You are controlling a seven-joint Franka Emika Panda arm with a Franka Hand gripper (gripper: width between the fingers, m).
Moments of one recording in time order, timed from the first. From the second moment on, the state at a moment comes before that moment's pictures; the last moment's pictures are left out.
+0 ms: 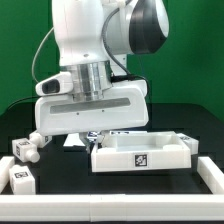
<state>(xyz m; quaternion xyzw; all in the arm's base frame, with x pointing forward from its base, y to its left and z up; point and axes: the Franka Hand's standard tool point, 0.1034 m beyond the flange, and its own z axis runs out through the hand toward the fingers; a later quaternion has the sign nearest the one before) 0.516 -0.056 0.035 -1.00 0.04 -0.03 0.06</state>
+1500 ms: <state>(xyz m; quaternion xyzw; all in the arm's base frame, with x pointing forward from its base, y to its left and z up) 0.590 -0.021 0.012 -1.00 0.06 -0.02 0.01</state>
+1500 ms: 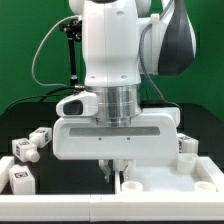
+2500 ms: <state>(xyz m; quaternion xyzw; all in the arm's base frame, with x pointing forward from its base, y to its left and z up) 0.555 0.054 0.093 -1.00 0.03 -0.01 0.02</state>
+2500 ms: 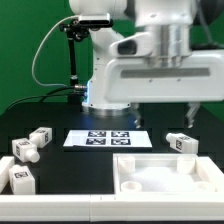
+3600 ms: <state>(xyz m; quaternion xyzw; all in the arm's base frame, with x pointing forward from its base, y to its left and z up) 0.499 0.141 0.075 -0.97 -0.02 0.23 -0.03</state>
